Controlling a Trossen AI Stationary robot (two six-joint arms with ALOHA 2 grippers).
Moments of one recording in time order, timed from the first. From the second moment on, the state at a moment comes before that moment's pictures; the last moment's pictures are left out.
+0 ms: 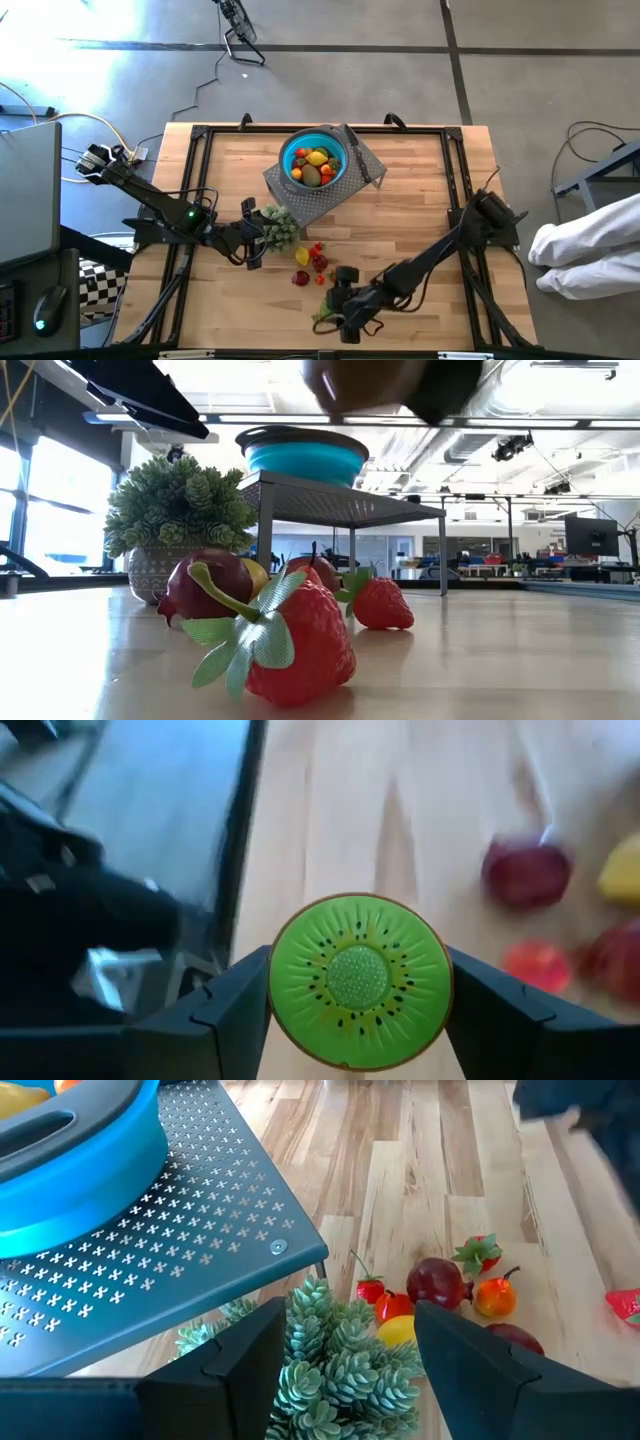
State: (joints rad) left arm -0.49 1.08 0.71 -0.24 -0.61 -0.32; right arm 0.59 1.94 1.37 -0.18 0.24 0.56
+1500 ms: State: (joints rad) left arm -0.49 1.08 0.71 -0.23 -0.83 -0.28; right arm -0.21 1.54 1.37 -0.23 0.07 -0.06
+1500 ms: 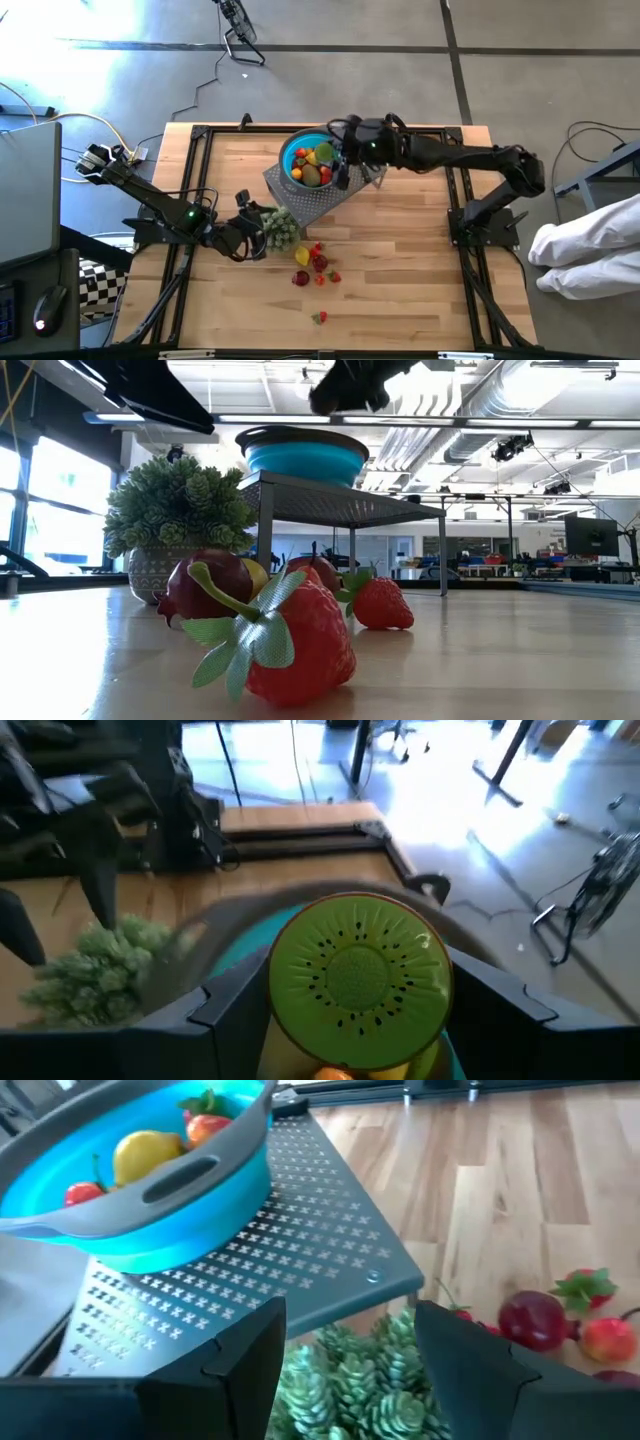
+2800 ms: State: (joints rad) left arm -0.49 1.08 0.71 -0.23 -0.88 -0.28; right arm -0.25 1.58 1.37 -0.32 -0.11 -0.08
